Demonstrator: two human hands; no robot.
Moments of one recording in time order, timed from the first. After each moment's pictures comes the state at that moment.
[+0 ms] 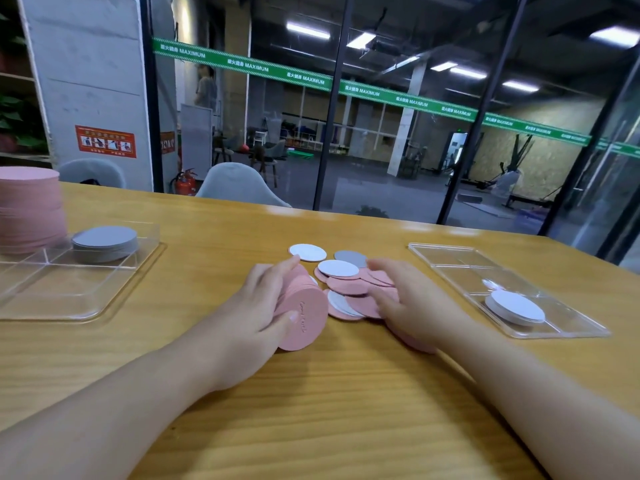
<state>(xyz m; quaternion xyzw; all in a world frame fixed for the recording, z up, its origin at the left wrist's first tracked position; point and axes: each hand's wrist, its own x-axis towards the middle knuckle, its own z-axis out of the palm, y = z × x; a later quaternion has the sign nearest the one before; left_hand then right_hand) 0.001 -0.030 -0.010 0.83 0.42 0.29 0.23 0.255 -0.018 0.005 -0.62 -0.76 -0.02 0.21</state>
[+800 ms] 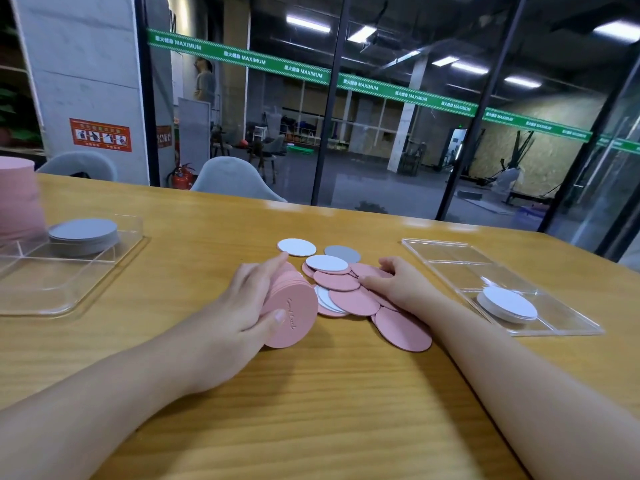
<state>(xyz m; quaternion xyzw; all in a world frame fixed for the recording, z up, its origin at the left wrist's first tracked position) 0.009 -0.033 -0.012 0.83 0.41 0.30 0.23 0.286 0.036 -0.009 -0.73 -0.59 0.18 0.30</state>
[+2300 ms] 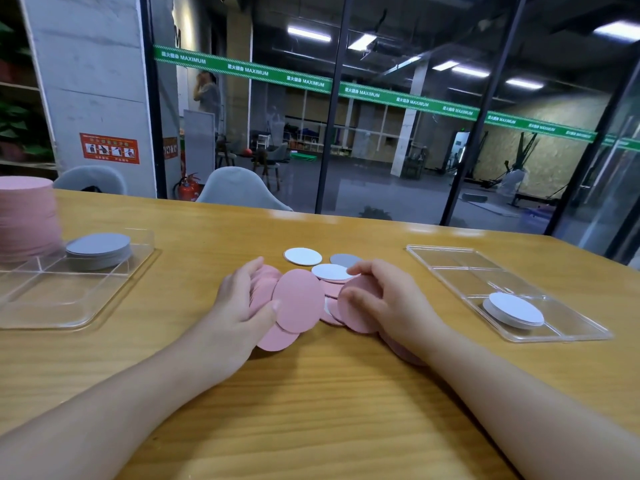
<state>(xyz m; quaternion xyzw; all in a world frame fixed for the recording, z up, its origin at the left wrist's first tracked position) 0.009 -0.021 -0.017 0.72 0.46 0.40 0.32 0.239 -0.015 0.001 -0.54 -0.75 0.08 0.38</state>
